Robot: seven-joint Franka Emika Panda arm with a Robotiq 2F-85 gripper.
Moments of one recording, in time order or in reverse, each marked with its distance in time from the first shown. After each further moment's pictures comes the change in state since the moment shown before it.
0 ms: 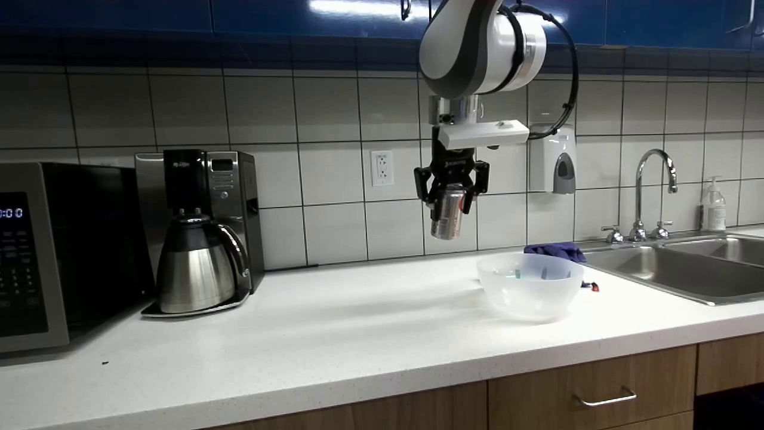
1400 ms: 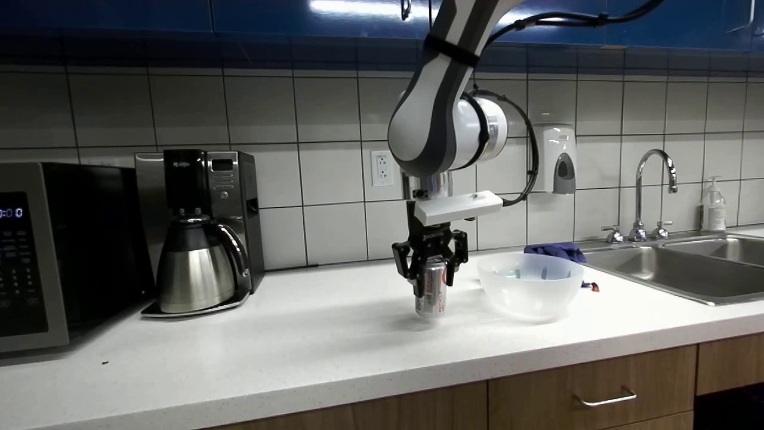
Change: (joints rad) arm 0.082 0.269 0.010 0.064 -0.011 0.004 0.001
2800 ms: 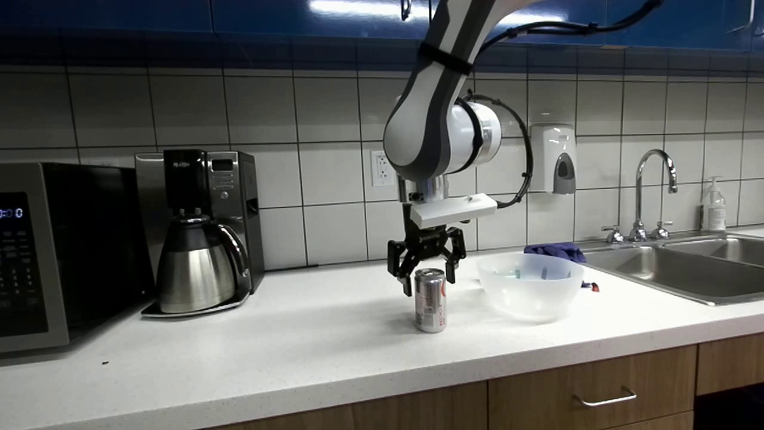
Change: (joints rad) arm 0.021 0.026 -0.017 0.031 0.000 -0.001 0.000
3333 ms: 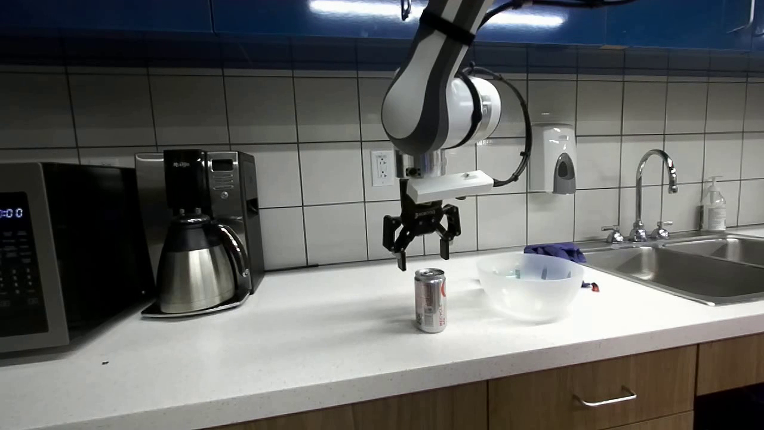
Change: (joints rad) arm 0.003 -0.077 0.000 -0.002 0.000 -0.008 0.000
